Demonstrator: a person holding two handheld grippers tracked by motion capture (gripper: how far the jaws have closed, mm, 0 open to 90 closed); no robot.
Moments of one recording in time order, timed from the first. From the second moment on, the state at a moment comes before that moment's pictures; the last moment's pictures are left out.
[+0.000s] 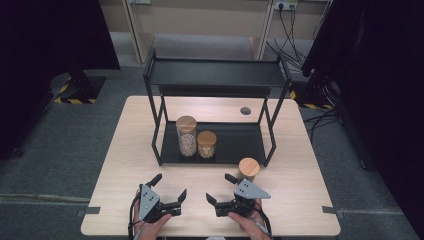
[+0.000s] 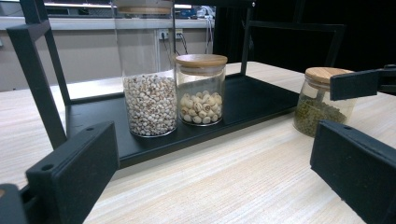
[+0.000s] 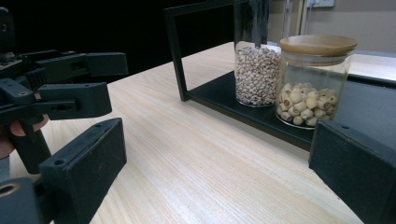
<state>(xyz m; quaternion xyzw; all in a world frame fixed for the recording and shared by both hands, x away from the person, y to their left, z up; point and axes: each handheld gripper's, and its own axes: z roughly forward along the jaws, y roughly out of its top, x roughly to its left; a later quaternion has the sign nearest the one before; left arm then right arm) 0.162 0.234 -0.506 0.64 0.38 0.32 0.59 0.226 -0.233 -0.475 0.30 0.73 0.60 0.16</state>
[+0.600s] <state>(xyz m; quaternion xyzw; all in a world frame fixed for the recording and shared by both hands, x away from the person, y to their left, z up) 0.161 0.234 -0.505 0.64 0.38 0.32 0.59 0.218 -0.244 -0.476 0.31 0.72 0.59 0.17</state>
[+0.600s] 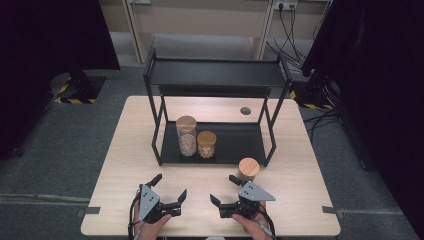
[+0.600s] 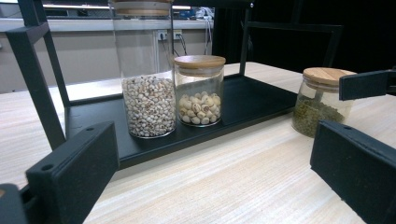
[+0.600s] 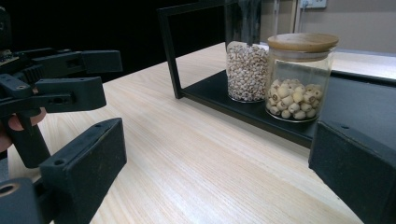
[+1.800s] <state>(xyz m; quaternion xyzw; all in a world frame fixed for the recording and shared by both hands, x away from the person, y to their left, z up) 0.160 0.233 -0.505 0.64 0.37 0.32 0.59 0.194 -0.288 -0.483 0.37 0.69 0.56 0.26</state>
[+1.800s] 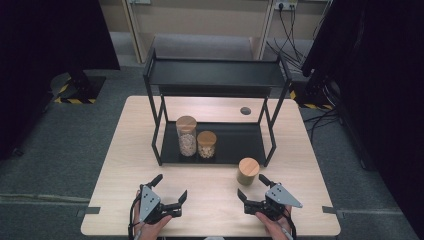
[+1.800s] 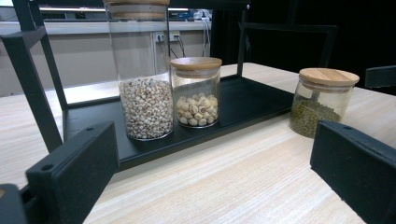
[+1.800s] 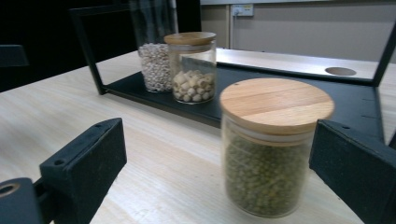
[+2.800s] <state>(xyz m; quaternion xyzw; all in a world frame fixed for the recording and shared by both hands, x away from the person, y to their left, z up) 0.162 0.232 -0.505 0.64 0.37 0.32 0.58 0.234 -0.284 -0.481 0.39 0.70 0.53 0.28</state>
